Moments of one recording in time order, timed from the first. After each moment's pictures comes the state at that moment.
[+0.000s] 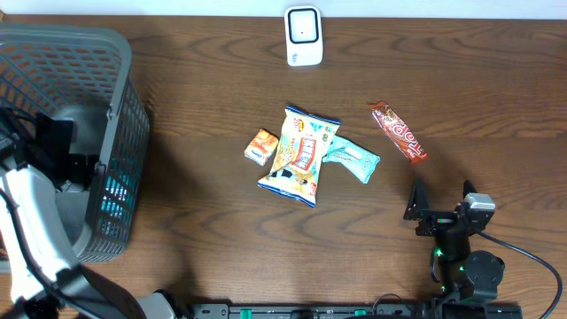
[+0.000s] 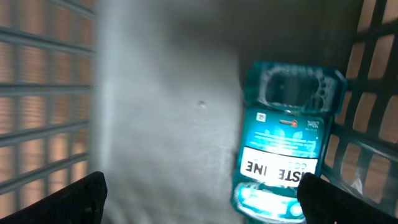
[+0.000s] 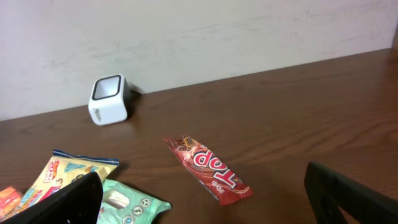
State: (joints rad) left arm 0.63 1.49 1.20 -0.91 0.04 0.59; right arm -0.09 0.01 0.01 -0.06 -0.11 0.18
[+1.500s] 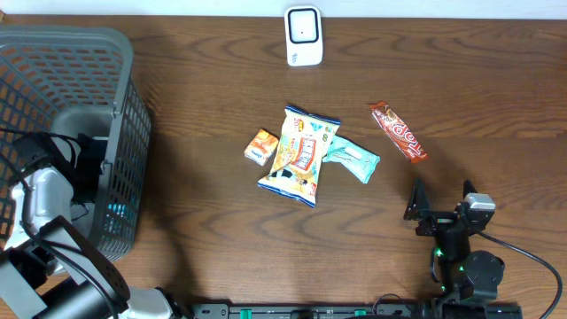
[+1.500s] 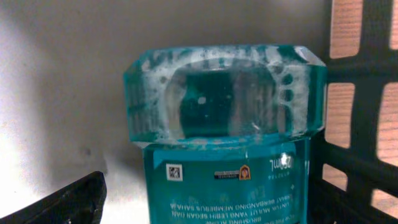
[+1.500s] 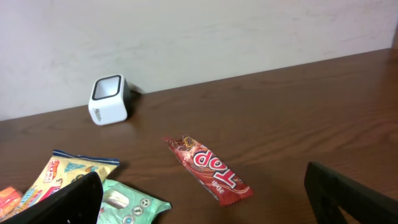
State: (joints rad) left arm 0.63 1.65 0.97 -0.68 0.26 0.67; right arm -0.09 0.01 0.01 -0.06 -0.11 0.18
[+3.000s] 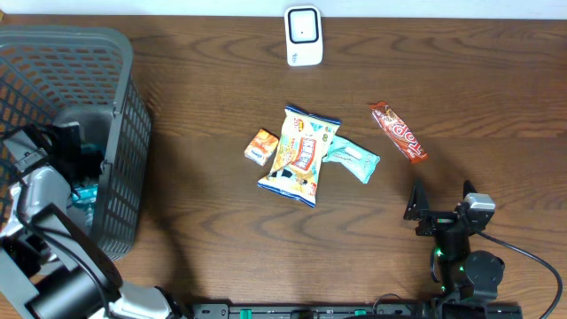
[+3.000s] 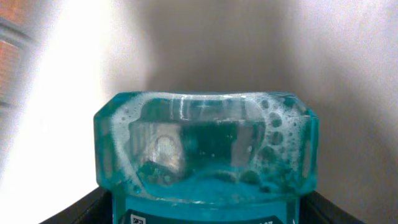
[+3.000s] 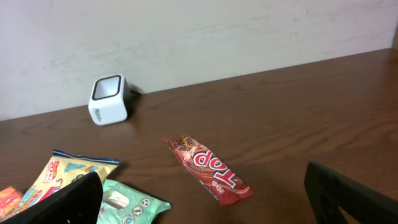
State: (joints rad) left arm 0.65 1.70 0.98 -0.36 0.18 0.39; right arm -0.09 0.01 0.01 -0.06 -0.11 0.18
